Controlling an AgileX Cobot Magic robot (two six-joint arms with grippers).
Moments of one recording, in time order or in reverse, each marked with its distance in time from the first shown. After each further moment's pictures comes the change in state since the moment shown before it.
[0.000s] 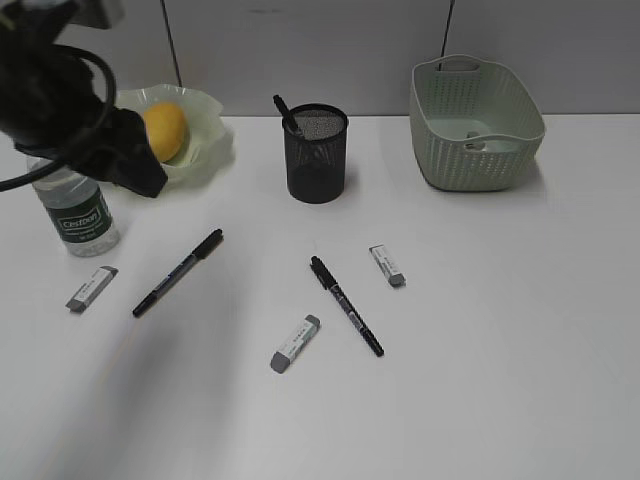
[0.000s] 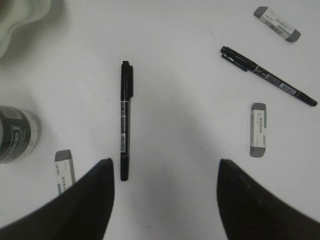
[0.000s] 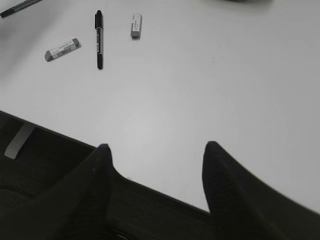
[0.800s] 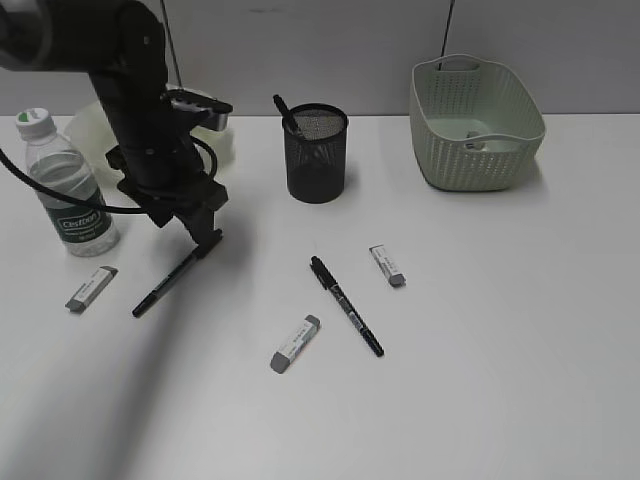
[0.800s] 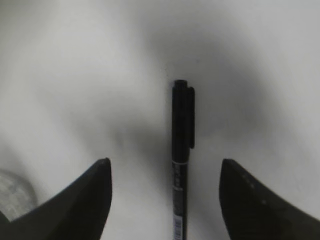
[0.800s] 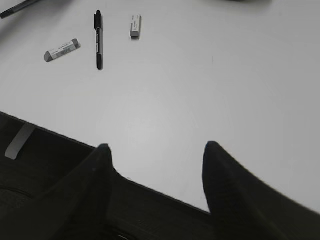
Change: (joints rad) left arm -0.006 0.628 -0.476 0.192 0.186 -0.098; right arm 0.000 0.000 0.000 0.001 0.000 0.004
